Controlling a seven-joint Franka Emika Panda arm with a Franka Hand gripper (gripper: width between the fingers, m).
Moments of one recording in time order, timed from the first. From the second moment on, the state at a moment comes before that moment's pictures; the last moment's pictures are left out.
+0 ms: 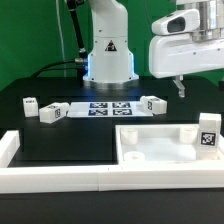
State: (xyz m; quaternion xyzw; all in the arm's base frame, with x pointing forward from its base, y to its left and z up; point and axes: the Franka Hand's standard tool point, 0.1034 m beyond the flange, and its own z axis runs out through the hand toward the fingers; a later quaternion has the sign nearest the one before) arm 0.459 0.157 0.077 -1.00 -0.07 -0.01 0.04
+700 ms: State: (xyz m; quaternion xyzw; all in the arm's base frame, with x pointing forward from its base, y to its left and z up) arm 0.430 0.137 0.064 -0.98 -0.21 0.04 0.03
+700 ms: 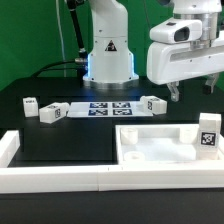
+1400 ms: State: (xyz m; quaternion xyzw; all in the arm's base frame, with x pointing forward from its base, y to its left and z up) arm 0.375 0.115 0.053 -0.94 -0.20 0.29 -0.01
